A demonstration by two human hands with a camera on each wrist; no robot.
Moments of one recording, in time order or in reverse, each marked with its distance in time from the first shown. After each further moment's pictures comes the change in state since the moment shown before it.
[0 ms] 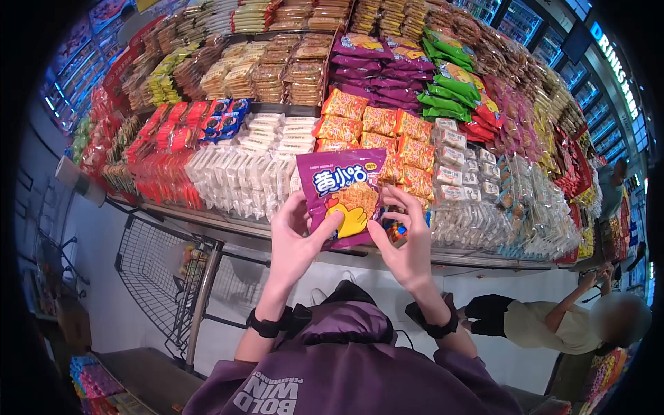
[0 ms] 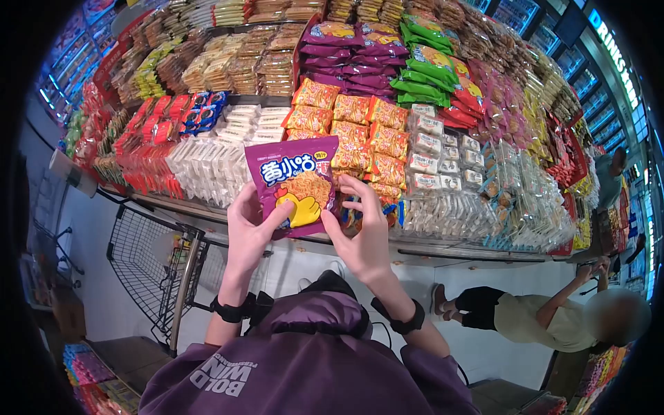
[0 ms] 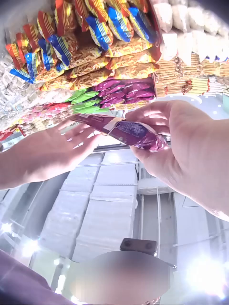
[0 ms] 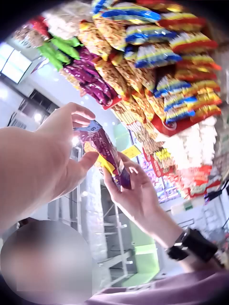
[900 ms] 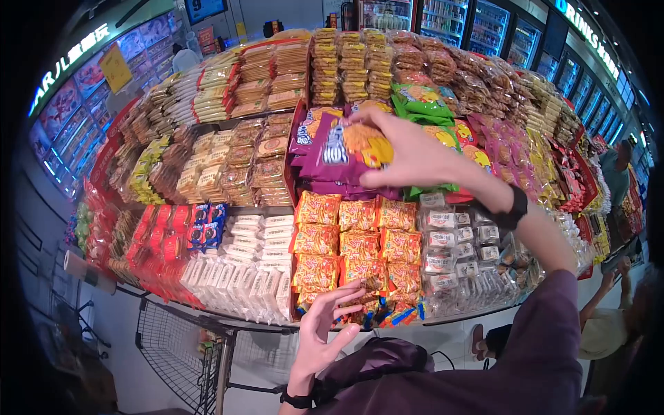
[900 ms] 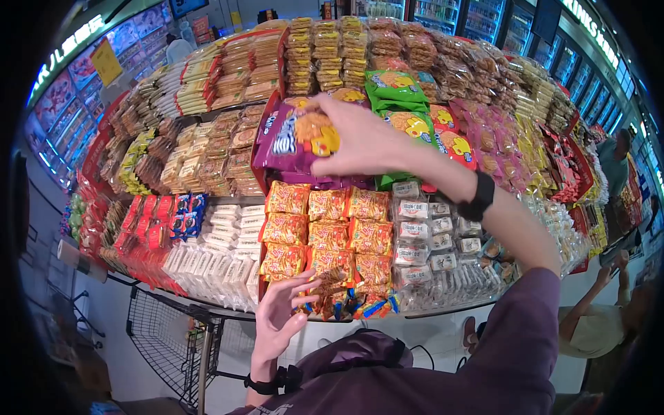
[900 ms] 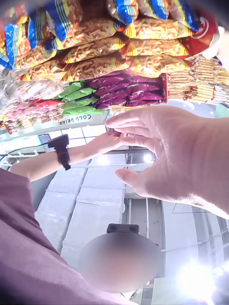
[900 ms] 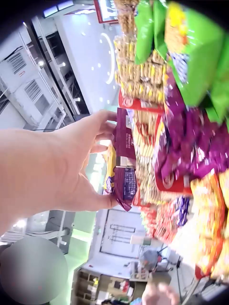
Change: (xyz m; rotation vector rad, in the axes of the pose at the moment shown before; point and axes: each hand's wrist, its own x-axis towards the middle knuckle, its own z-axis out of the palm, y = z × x) left_hand 0.066 -0.012 0.054 -0.119 -0.342 0.007; right_hand 0.310 -0.006 -0.105 -0.466 -0.431 -0.374
